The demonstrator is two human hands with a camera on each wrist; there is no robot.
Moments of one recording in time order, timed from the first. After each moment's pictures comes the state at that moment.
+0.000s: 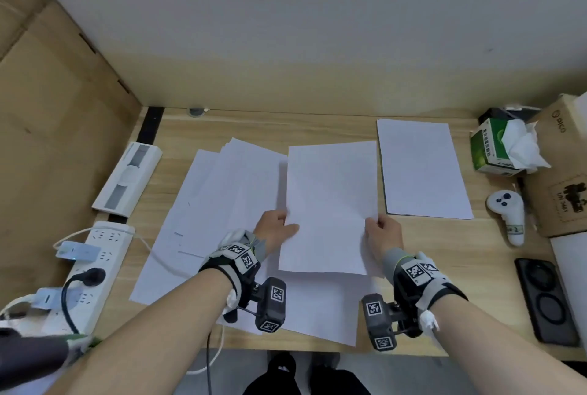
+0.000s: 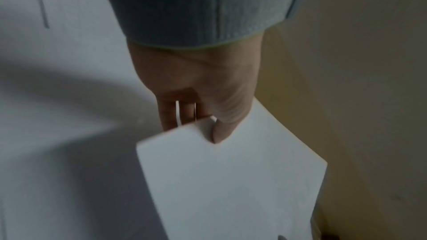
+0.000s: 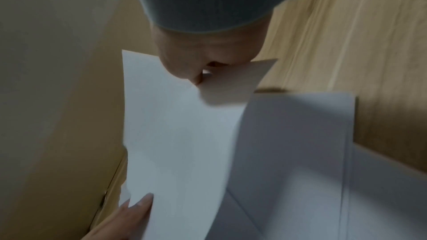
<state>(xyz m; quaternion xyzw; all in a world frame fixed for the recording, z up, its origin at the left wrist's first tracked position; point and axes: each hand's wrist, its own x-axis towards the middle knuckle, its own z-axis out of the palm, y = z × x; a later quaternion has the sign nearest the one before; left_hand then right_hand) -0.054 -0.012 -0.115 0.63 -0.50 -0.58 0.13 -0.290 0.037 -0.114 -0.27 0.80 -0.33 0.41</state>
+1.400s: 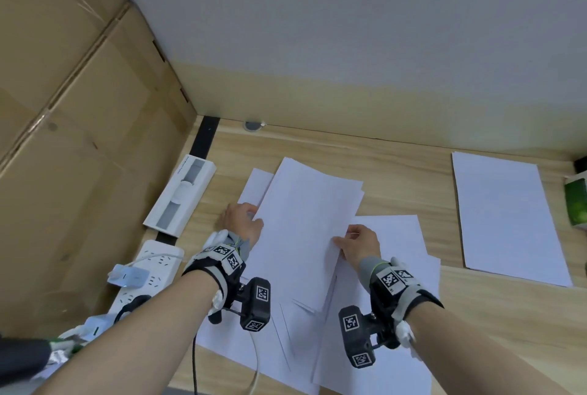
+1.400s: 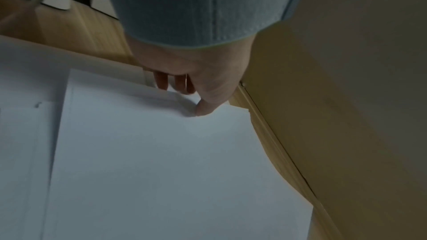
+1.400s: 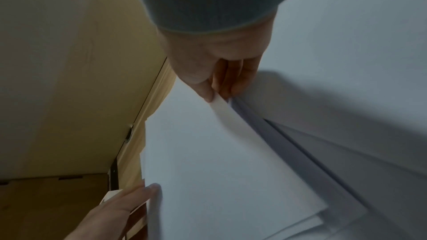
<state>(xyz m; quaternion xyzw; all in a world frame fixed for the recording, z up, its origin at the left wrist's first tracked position) 0.112 -0.107 -0.136 0.78 -0.50 -0.34 0.14 -0.133 -0.071 -0.163 -0.29 0.78 -0.22 0.51</state>
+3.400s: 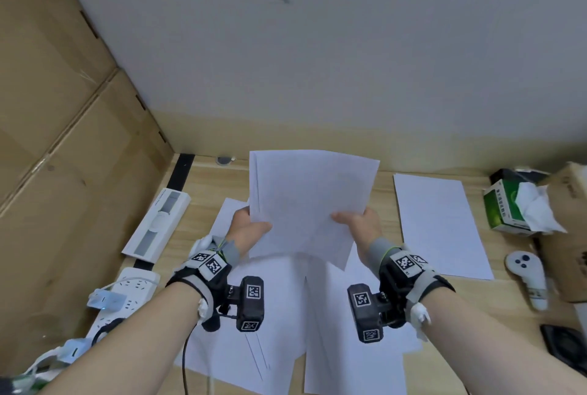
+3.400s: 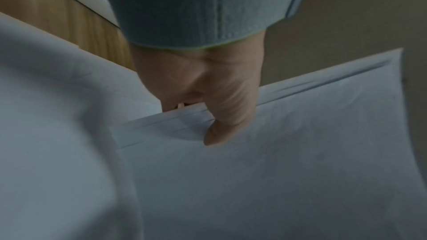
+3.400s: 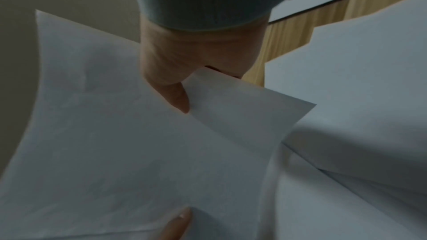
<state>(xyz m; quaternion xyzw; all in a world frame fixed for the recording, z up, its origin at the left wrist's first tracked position) 0.030 -0.092 -0.009 0.66 -0.41 -0.57 0.27 -0.203 -0.078 -0.020 -0.26 0.67 -0.44 0.53</state>
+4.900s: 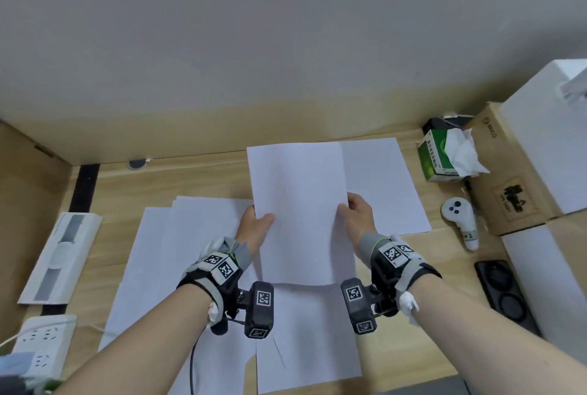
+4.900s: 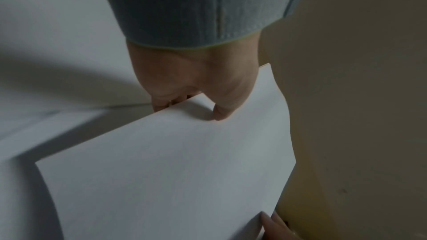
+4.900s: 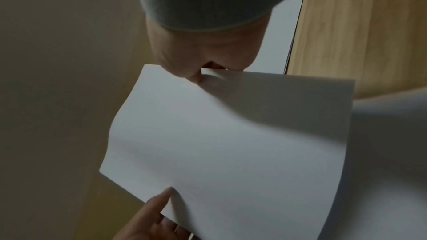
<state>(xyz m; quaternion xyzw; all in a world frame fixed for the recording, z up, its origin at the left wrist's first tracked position) -0.126 -0.103 -0.077 0.64 -0.41 -0.61 0.22 -0.332 -0.050 -0.077 -0.23 0.75 -0.44 0.44</state>
